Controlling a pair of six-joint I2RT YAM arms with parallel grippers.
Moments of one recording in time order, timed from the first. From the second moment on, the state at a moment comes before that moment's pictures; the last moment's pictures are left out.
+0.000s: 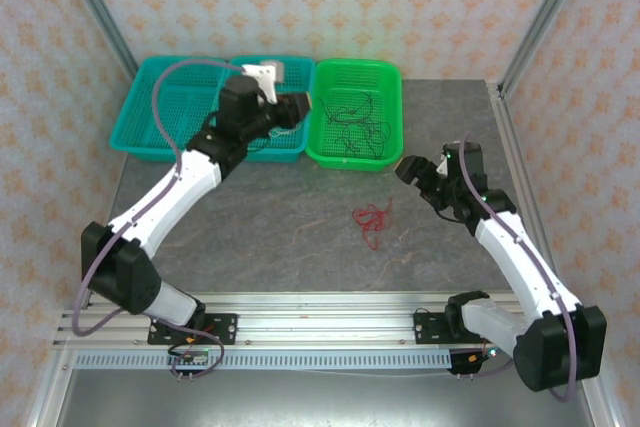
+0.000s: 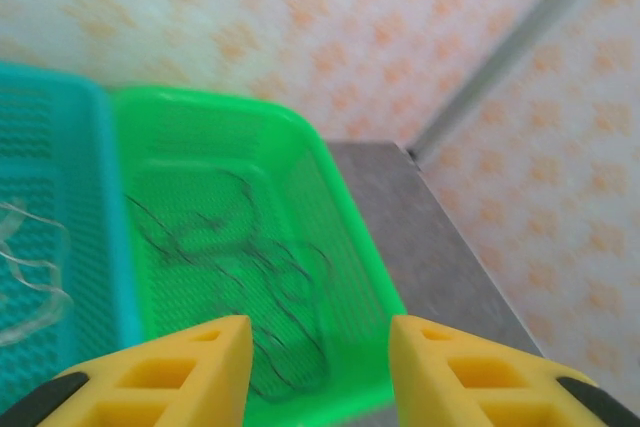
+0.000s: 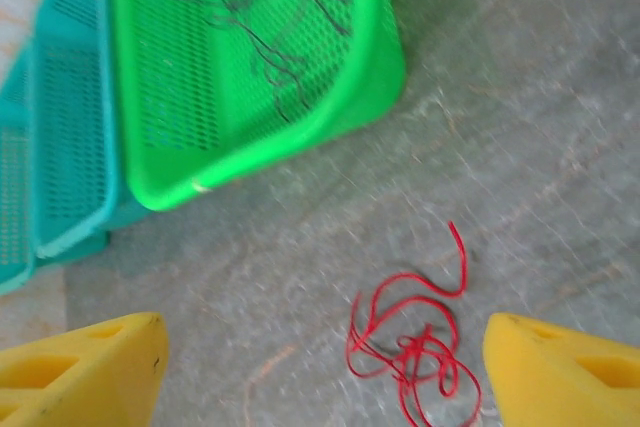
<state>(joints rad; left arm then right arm) -0.44 1.46 1.30 -0.15 0.17 -0.44 0.19 1.07 0.83 -0.55 -0.28 0.78</state>
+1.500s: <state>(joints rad) -0.80 1.99 1.30 -0.31 0.16 -0.29 0.20 1.23 0.84 -0.69 -0.31 0.75</state>
